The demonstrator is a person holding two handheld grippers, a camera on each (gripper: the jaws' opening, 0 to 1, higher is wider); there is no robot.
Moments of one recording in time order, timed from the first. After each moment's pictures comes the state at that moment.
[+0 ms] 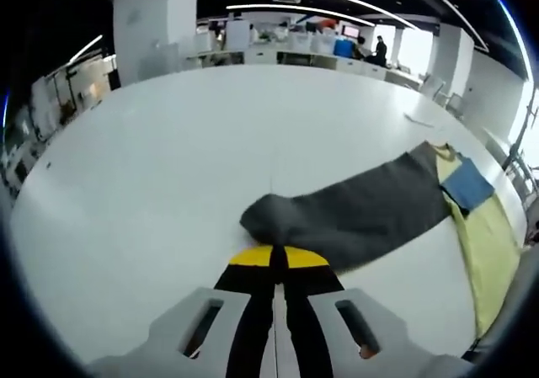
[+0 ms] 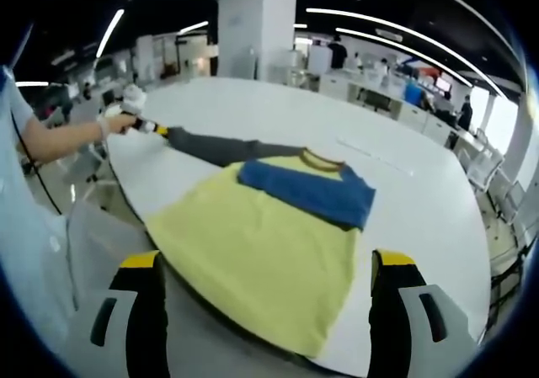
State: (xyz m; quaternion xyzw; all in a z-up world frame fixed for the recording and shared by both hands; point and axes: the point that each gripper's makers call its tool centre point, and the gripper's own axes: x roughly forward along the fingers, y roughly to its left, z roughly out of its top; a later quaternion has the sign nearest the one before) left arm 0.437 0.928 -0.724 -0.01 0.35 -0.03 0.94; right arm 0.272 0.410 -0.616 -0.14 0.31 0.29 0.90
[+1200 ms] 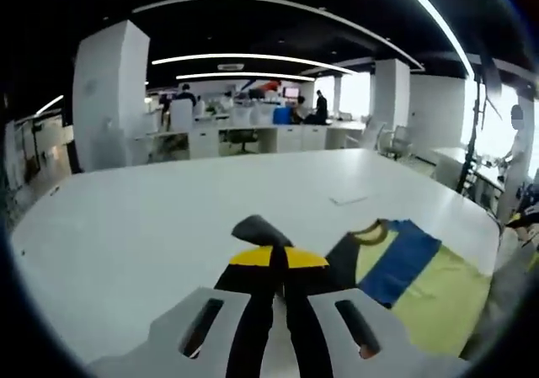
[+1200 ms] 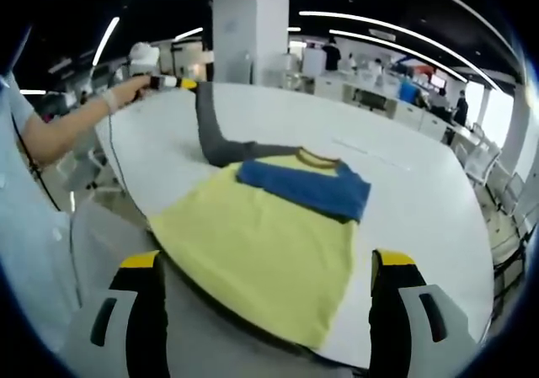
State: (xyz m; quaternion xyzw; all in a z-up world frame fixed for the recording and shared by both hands) left arm 0.499 0.788 -0.562 0.01 0.17 -0.17 0.97; right arm 0.257 0.399 -0.615 -0.12 0.30 0.28 0.91
